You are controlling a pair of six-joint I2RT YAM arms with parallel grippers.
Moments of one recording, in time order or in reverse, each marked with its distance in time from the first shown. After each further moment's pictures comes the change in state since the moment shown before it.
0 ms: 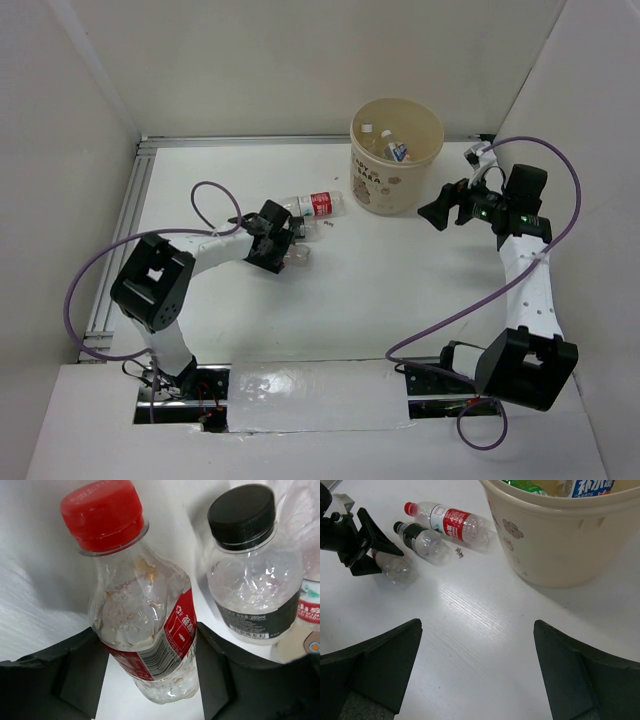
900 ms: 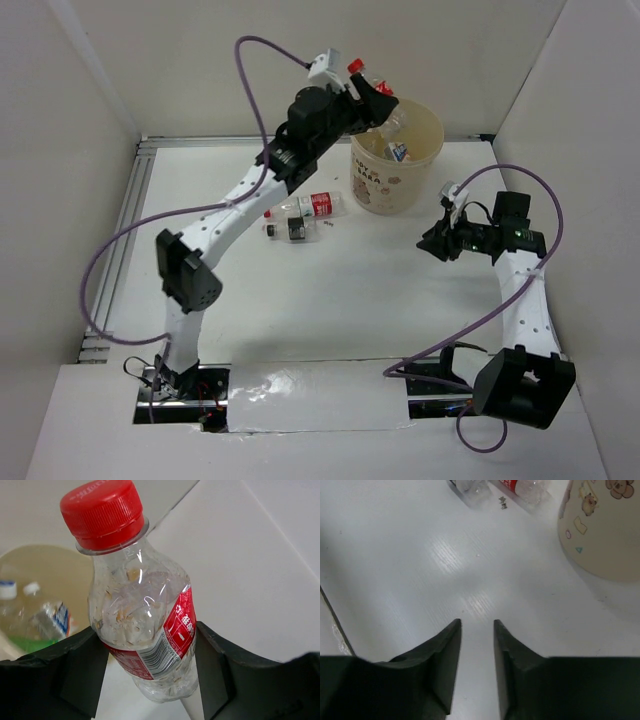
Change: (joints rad) left arm -0.159 0.213 1.049 0.389 0.132 0.948; right arm 0.025 -0.090 -0.103 -0.351 -0.085 -0.545
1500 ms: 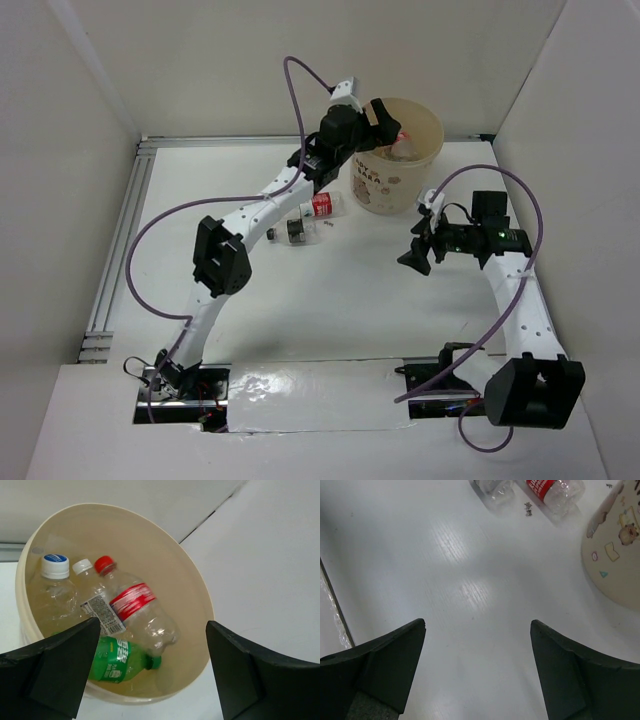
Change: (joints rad) left arm 0.009 0.335 0.211 -0.054 -0.087 0.099; right arm 0.170 -0.022 -0.013 0.024 0.069 -0.008
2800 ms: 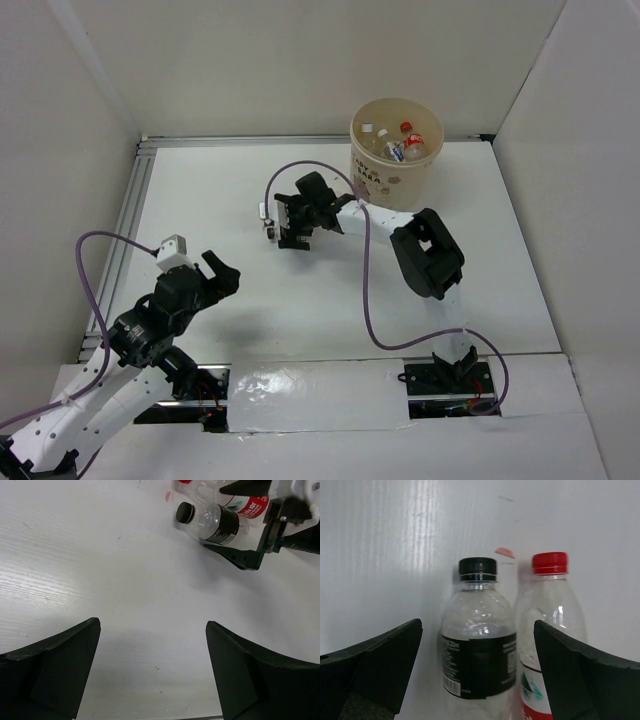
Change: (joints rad) left arm 0.077 -1.819 -1.743 -0.566 -0.288 -0.217; right arm 0.773 1.016 0.561 0.613 0.465 -0.091
